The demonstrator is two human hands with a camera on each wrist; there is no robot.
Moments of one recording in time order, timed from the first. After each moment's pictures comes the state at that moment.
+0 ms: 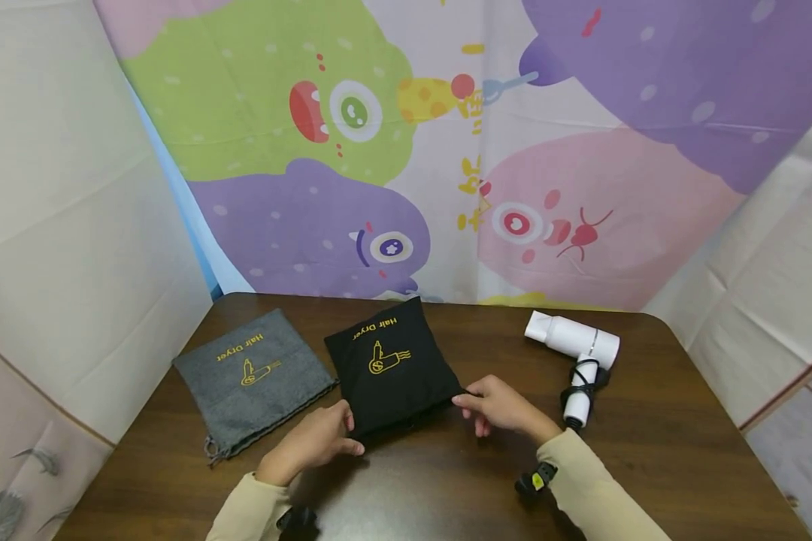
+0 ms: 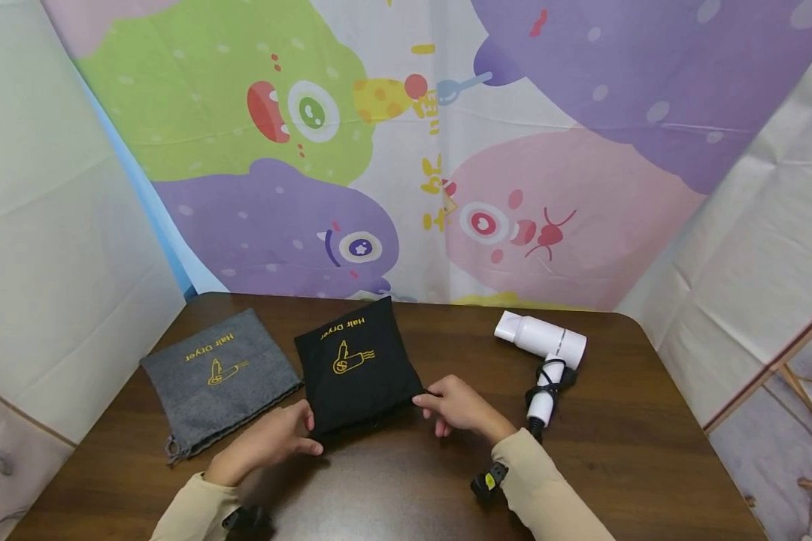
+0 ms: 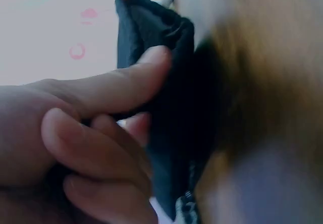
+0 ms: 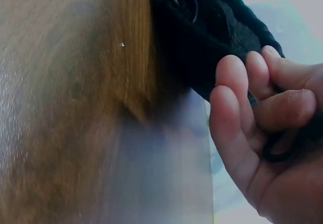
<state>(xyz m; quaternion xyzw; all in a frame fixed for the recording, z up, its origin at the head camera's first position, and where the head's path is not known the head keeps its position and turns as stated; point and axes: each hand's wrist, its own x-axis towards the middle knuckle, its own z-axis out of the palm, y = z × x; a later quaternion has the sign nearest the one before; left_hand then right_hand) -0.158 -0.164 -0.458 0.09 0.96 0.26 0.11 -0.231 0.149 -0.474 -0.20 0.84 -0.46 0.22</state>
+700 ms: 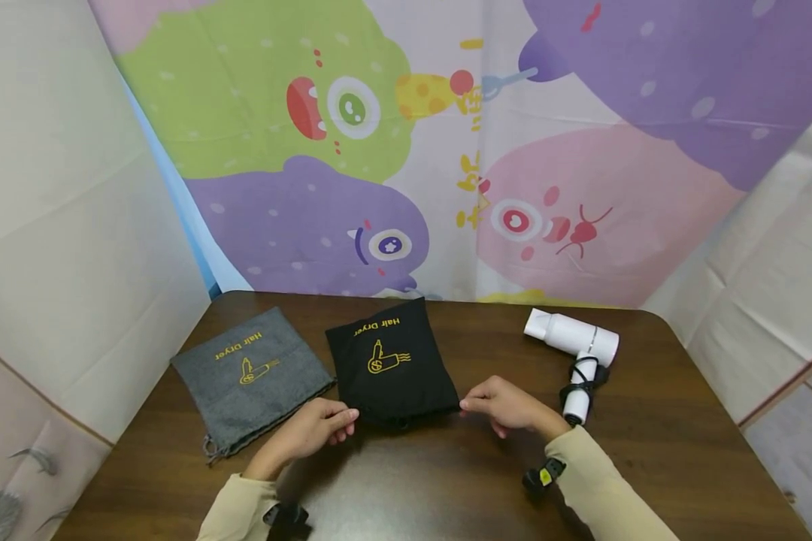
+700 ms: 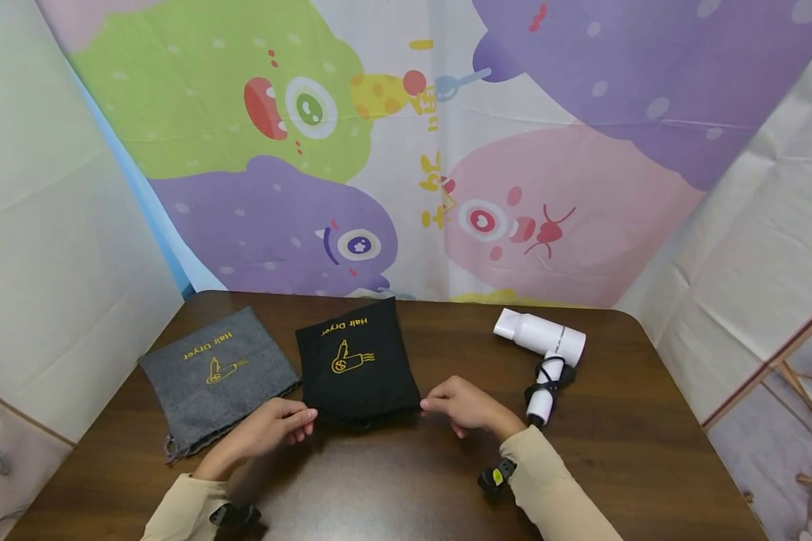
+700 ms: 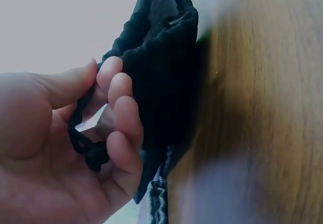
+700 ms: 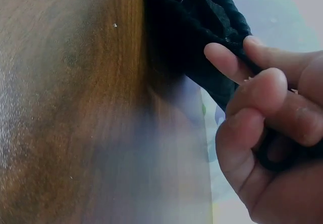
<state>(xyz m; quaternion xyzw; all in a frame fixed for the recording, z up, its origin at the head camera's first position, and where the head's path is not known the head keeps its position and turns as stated) -0.171 -0.187 -0.472 0.15 0.86 0.46 0.14 -0.237 0.166 -0.473 -0.26 0.83 -0.41 0.26</state>
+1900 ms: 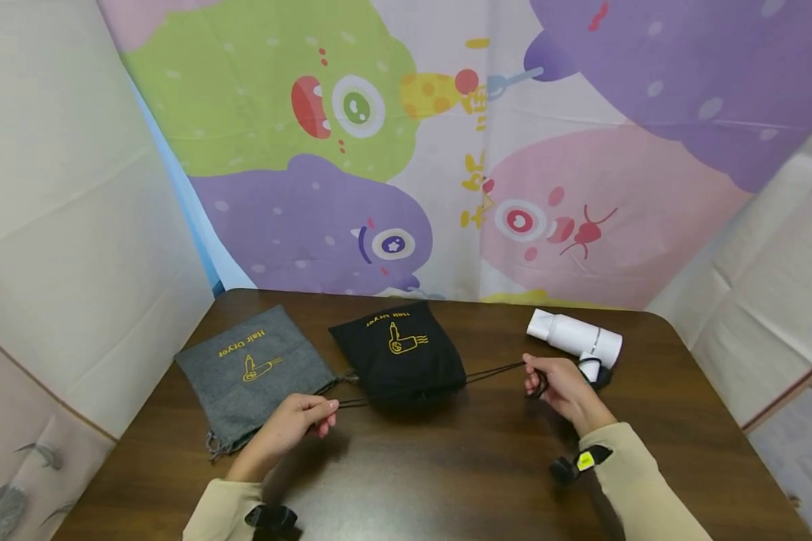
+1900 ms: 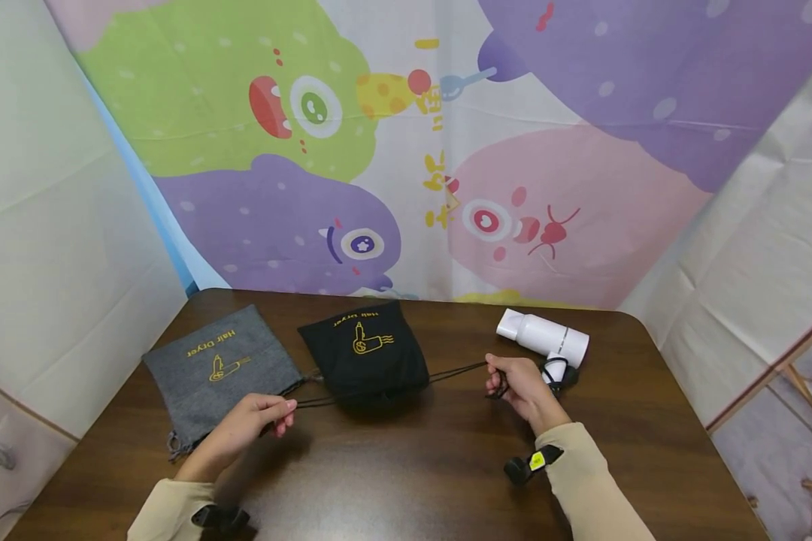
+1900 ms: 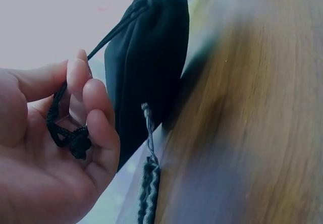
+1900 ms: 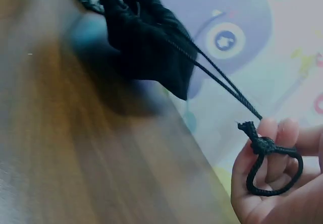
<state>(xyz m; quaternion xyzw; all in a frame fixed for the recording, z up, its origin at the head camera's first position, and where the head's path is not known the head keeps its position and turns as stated) -0.166 -0.210 -0.470 0.06 0.79 0.59 0.15 -0.252 0.225 -0.459 0.07 0.61 -0.76 0.21</state>
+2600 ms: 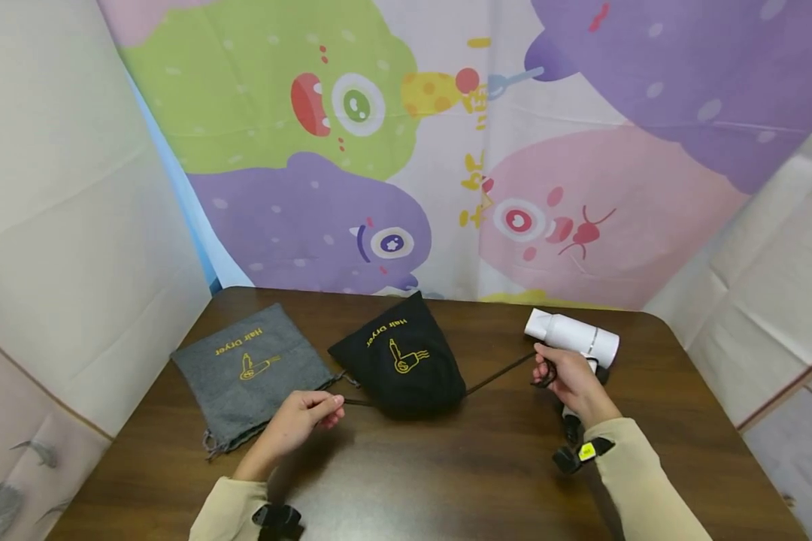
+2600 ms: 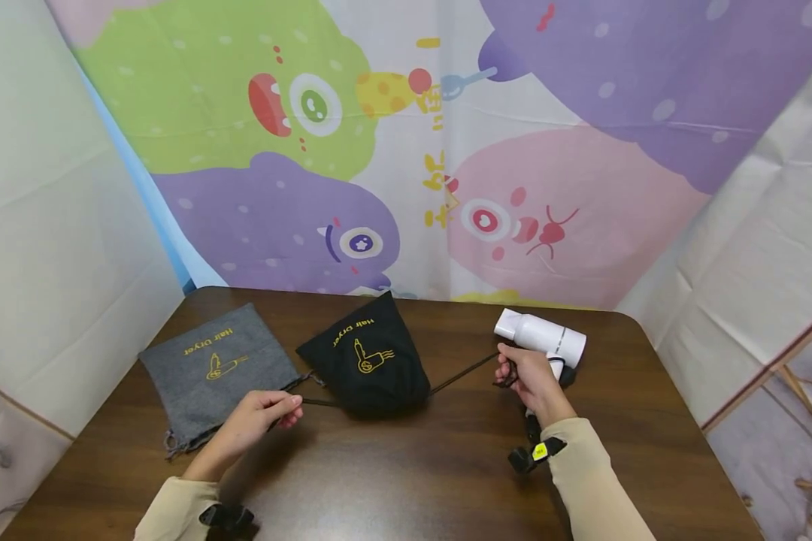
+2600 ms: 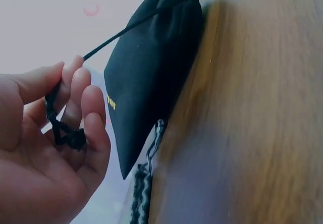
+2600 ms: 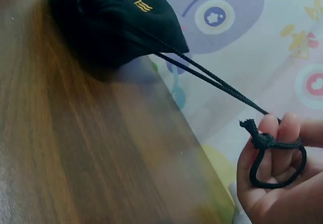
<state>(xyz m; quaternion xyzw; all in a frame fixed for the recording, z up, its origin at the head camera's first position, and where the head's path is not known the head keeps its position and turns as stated) -0.169 -0.199 -0.477 0.05 0.80 0.60 0.10 -0.261 0.241 -0.457 0.08 0.61 -0.77 0.17</state>
